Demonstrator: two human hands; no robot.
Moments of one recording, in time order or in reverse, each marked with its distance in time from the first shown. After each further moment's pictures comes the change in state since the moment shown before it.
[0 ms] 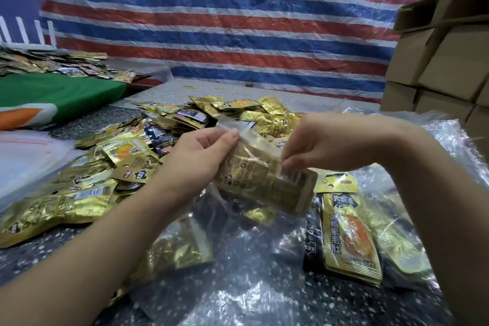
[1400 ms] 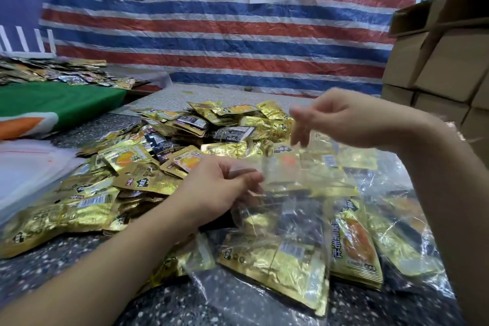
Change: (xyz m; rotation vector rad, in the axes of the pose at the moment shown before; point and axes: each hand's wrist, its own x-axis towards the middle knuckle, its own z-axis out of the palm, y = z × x) left_hand -0.001 -0.023 0.011 0.155 -0.184 -0.038; right_hand -0.013 0.013 -0.018 0.327 0.236 0.070
